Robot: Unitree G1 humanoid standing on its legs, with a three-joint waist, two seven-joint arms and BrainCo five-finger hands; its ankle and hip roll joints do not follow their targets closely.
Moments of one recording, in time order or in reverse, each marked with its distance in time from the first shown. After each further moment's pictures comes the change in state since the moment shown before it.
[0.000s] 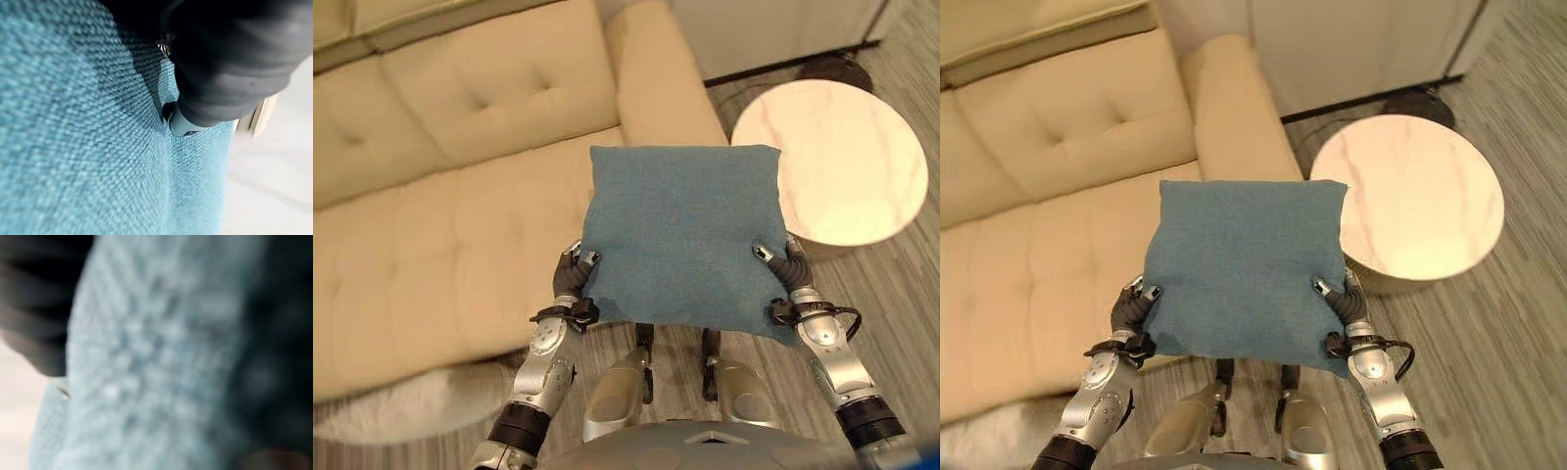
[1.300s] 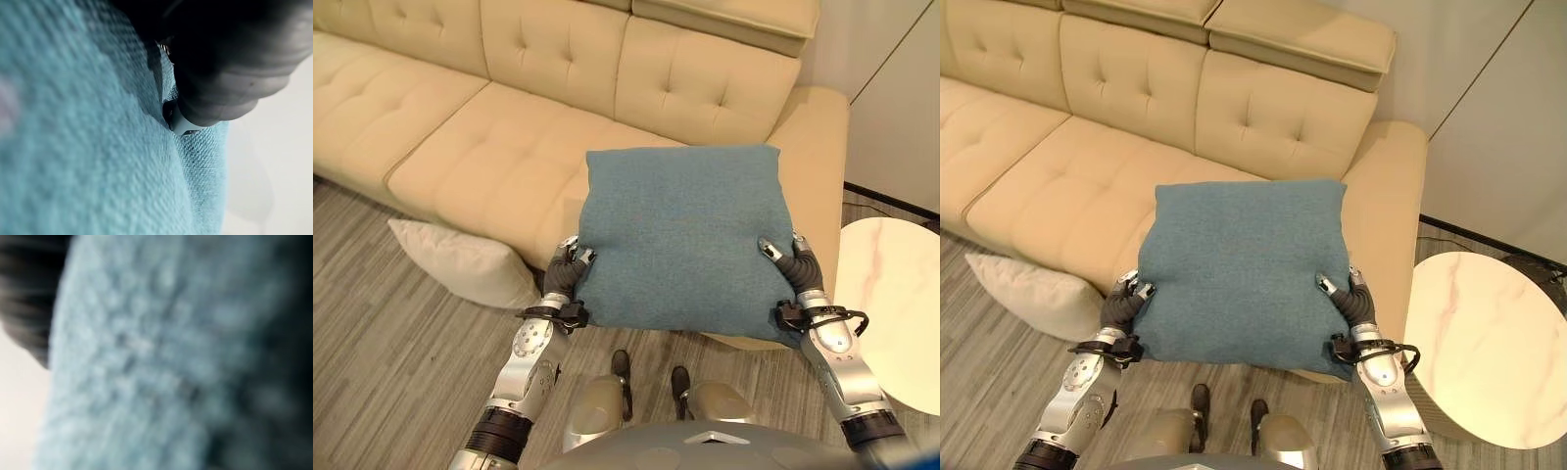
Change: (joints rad) left arm 0.013 0.088 0.016 -0.100 0.086 0.021 -0.099; right arm 0.086 0.044 -0.084 -0.103 0.055 -0.003 0.088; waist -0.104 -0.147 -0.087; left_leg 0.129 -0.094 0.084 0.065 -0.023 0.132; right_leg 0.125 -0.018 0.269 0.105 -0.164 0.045
